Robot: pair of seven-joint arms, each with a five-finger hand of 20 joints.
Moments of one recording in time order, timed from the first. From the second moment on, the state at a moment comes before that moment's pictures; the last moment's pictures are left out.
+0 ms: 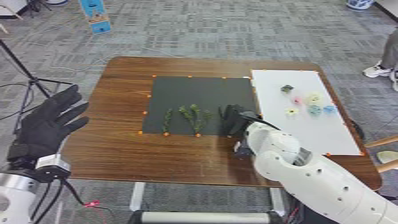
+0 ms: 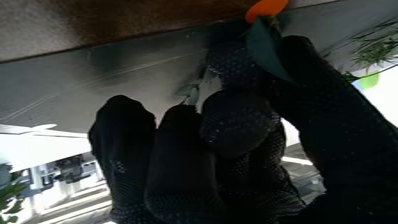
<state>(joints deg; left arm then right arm) 133.5 -57.9 -114.8 -126.2 42.0 -0.3 4.2 -65.0 -51.4 36.9 -99.6 -111.0 -2.8 33.8</state>
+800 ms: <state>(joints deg) 133.5 -57.9 -114.8 -126.2 42.0 -0.4 4.1 -67.8 -51.5 41.3 -103.3 -113.7 -6.8 35.5</state>
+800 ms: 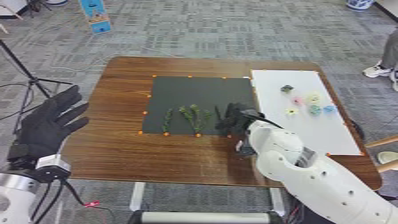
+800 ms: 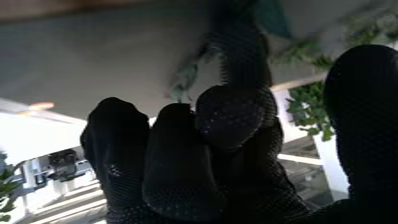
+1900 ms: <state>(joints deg) 133.8 -58.0 -116.4 -126.5 42.0 -0.4 4.3 -64.7 -31.8 30.5 -92.9 -136.5 21.0 30.3</state>
